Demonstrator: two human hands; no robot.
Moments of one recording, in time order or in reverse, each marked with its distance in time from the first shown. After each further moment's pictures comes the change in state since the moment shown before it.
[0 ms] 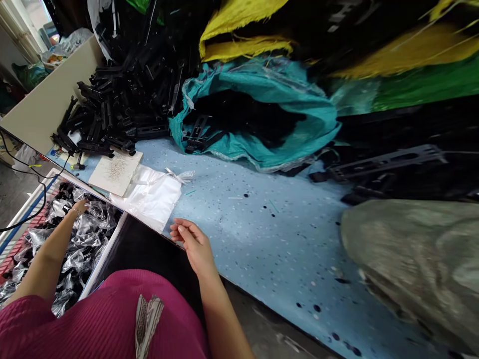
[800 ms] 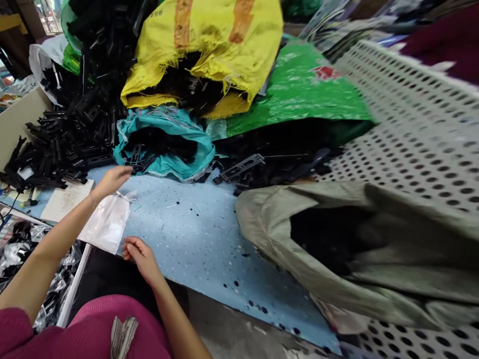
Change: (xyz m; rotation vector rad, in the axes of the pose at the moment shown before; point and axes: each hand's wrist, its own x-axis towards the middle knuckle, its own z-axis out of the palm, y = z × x) left_hand -0.001 0.393 -0.115 -0.422 0.214 0.781; right_hand 0.000 0.004 -0.001 0.075 -0.173 -0.061
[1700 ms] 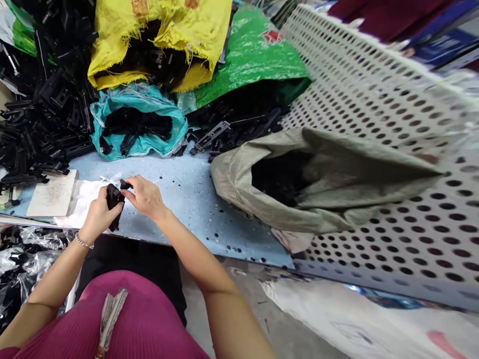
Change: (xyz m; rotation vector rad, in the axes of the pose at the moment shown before) left_hand -0.137 0.050 0.037 0.037 0.008 -0.208; right_hand 0.050 -0.112 -0.025 -1.309 0.201 -1.006
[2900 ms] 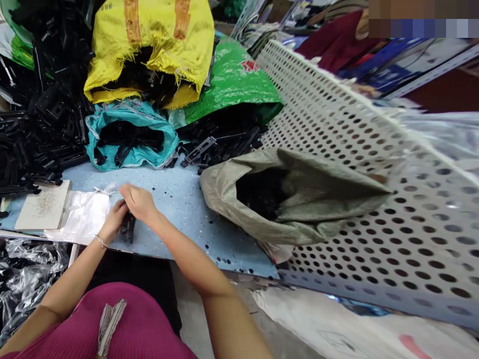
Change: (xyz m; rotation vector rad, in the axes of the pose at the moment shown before) left_hand 0.039 -0.011 0.096 -0.858 -0.066 -0.170; right_hand 0.025 0.002 -0.009 0.035 -0.326 0.310
